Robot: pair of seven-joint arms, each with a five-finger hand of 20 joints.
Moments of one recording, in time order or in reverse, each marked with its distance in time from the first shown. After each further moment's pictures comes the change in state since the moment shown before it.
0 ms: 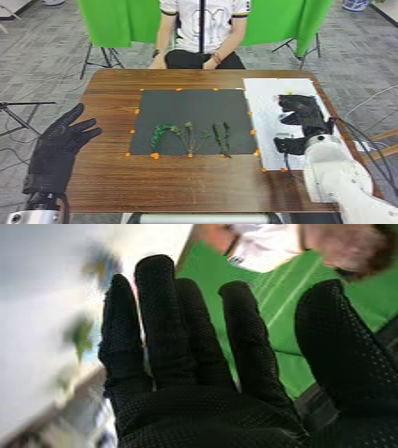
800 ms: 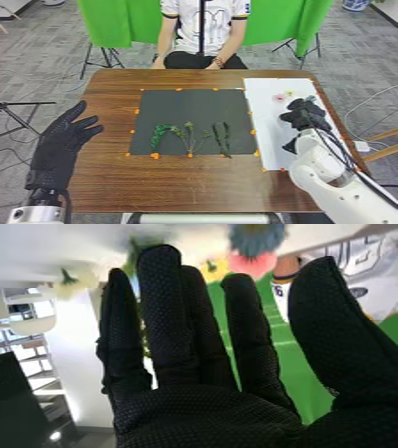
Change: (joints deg) left arm -1.8 0.3 0.4 0.0 0.2 -0.1 -1.5; right arm 13.6 2.7 -14.9 14.6 -32.3 -18.1 12.9
